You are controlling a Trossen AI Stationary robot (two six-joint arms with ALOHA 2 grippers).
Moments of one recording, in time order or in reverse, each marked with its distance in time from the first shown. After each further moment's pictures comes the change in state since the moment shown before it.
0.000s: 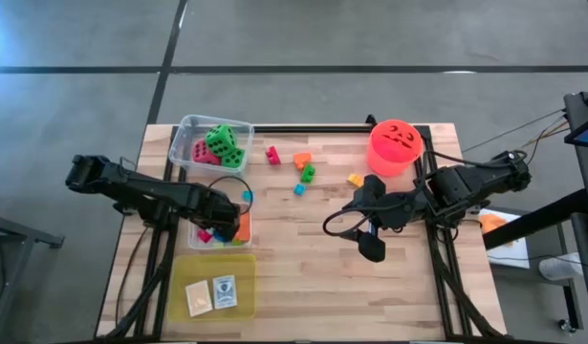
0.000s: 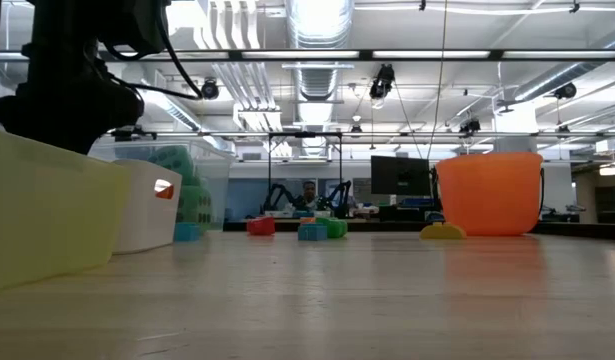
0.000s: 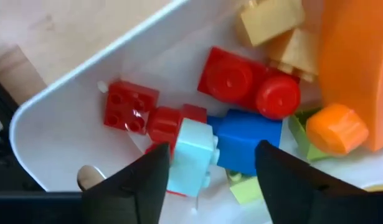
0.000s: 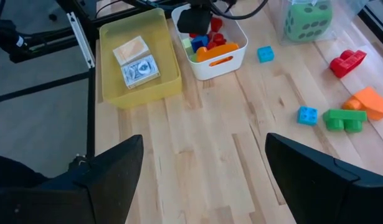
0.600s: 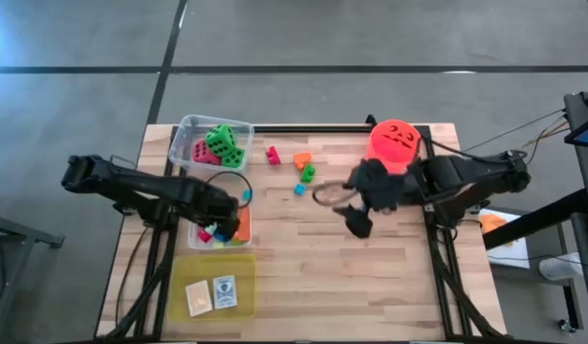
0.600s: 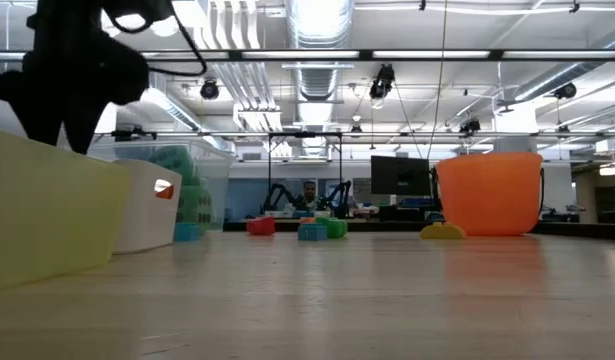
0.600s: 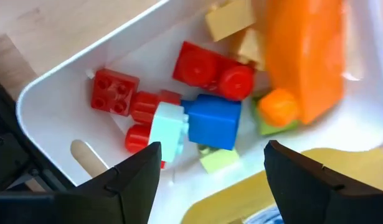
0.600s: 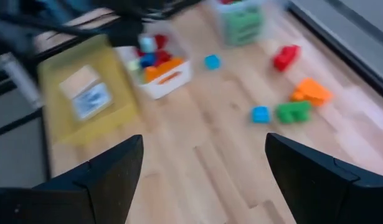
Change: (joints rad) left arm 0.016 -0.050 0.094 -0.066 0.047 -0.015; right arm -0.126 0.000 0.000 -0.030 0.079 0.075
